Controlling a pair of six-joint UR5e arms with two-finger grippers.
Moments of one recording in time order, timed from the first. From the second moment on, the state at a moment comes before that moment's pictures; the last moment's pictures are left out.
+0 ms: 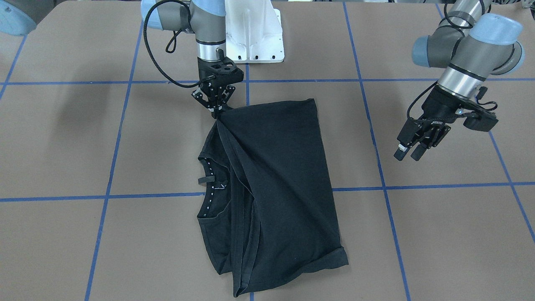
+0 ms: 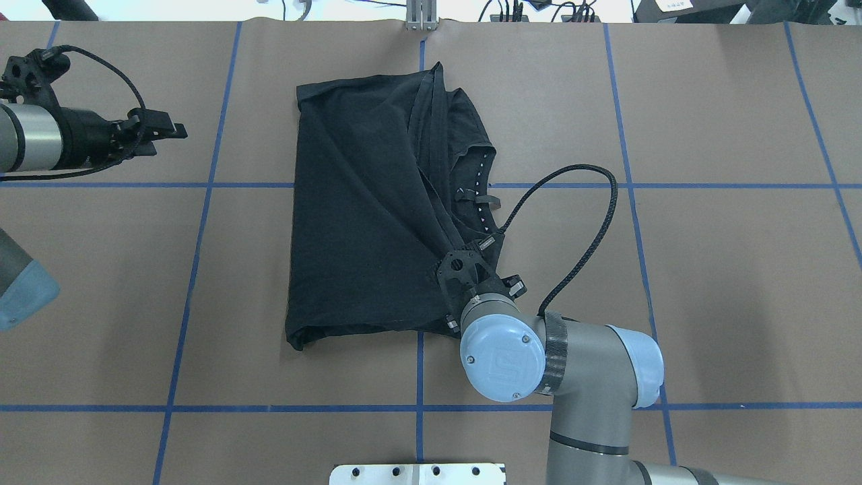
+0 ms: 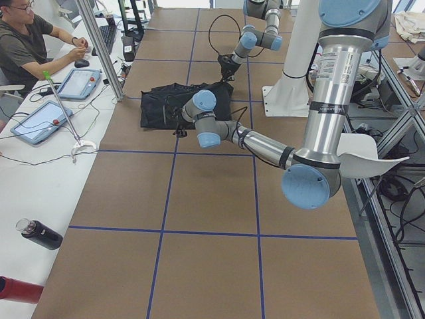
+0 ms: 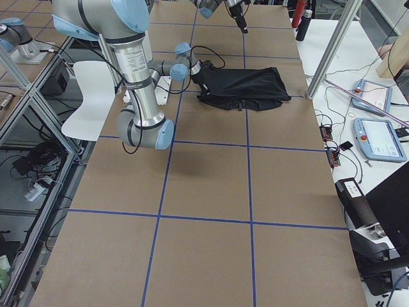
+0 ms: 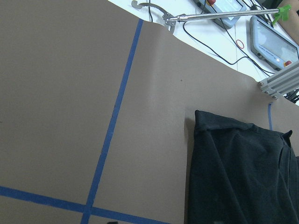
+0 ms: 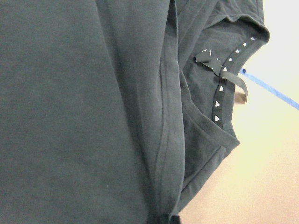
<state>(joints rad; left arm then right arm) -0.92 -1.72 -1.74 -2.48 -1.89 -1.43 0.24 -1.05 1.85 -1.59 1.28 0.88</state>
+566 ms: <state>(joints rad) -0.92 -1.72 -1.74 -2.48 -1.89 -1.43 0.25 -1.04 1.84 -1.58 1.28 1.05</state>
